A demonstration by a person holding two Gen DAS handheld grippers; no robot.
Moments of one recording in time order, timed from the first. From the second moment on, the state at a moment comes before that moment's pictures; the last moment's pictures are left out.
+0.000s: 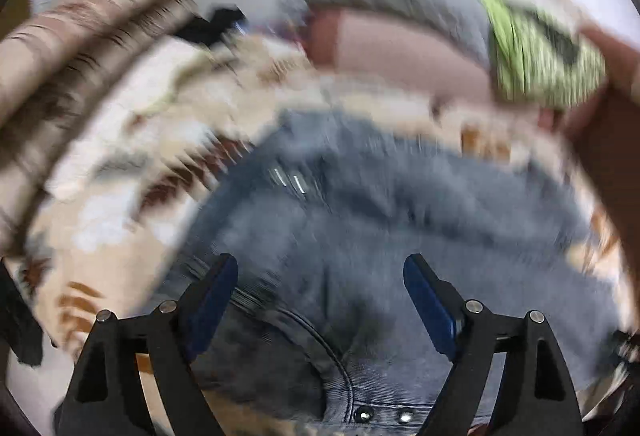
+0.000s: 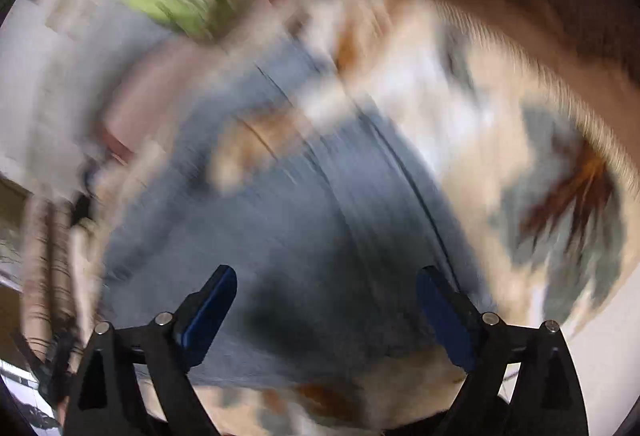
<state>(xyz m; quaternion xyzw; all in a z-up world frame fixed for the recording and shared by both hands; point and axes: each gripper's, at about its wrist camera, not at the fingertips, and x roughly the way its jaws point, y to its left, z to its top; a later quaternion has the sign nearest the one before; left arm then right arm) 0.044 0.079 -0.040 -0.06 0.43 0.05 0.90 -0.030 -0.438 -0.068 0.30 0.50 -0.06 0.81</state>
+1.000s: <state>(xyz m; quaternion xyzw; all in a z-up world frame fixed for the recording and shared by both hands) -0.003 0.082 -0.054 -0.02 0.28 0.13 0.95 -0.146 -0.321 0.078 0.08 0.36 -0.10 0.92</state>
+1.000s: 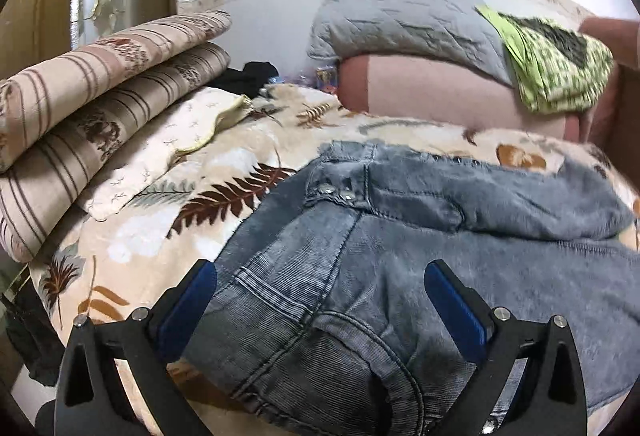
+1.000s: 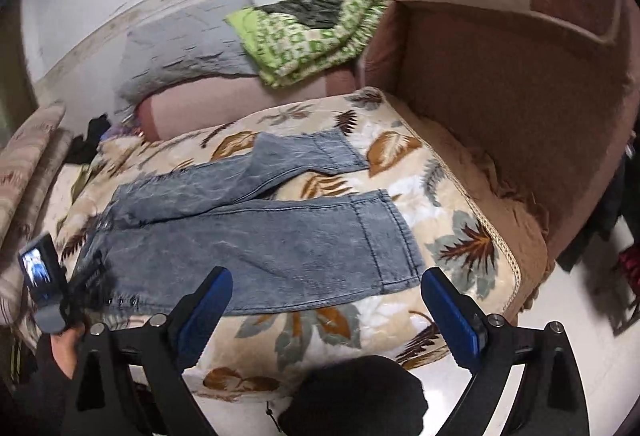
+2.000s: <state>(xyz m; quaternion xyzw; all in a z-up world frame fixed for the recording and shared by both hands) 0.029 0.136 -0.031 -0.16 0.39 0.08 0.90 -0.071 -0.400 -0.009 0.28 0.43 -0.03 0.86</state>
